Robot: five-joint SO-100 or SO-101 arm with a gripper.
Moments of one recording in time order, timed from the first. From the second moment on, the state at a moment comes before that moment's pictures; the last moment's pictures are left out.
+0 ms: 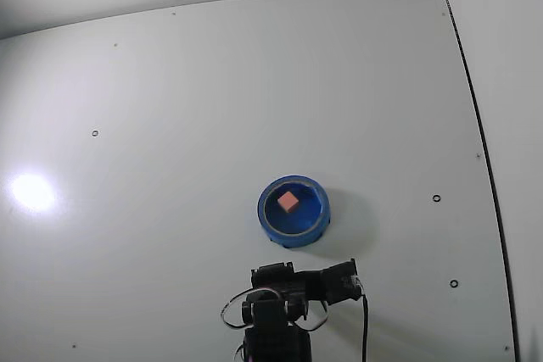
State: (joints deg) arm -0.2 189.1 178.9 62.4 10.7
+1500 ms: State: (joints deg) arm -0.2 189.1 178.9 62.5 1.6
